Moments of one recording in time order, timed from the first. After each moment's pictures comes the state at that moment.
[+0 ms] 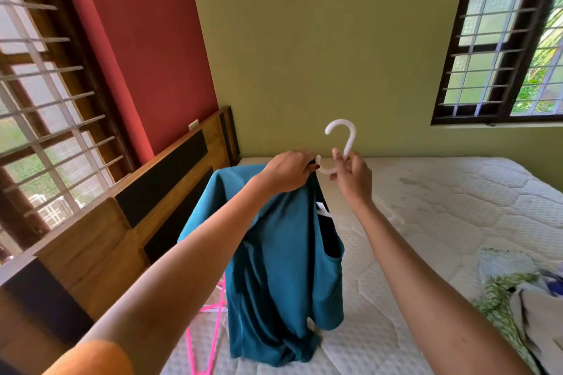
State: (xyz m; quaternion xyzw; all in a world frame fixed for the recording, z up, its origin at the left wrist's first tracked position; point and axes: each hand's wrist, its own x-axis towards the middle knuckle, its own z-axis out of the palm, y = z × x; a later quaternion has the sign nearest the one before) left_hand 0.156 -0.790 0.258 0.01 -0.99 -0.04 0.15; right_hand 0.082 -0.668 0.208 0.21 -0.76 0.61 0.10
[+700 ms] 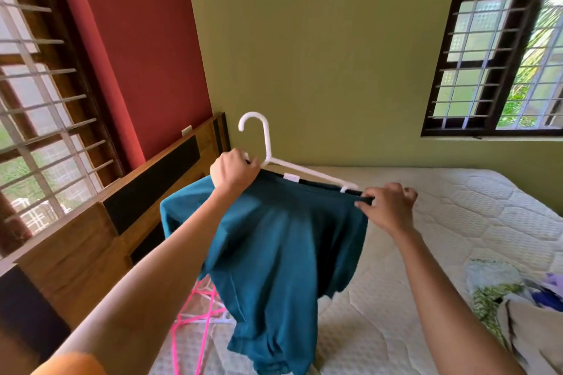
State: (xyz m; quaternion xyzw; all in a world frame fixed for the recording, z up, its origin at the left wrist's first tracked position) left_hand 0.178 -0.844 0.260 0.35 -0.88 -0.11 0.31; right_hand 0.044 -0.588 0.183 0.21 -0.95 0.18 0.16
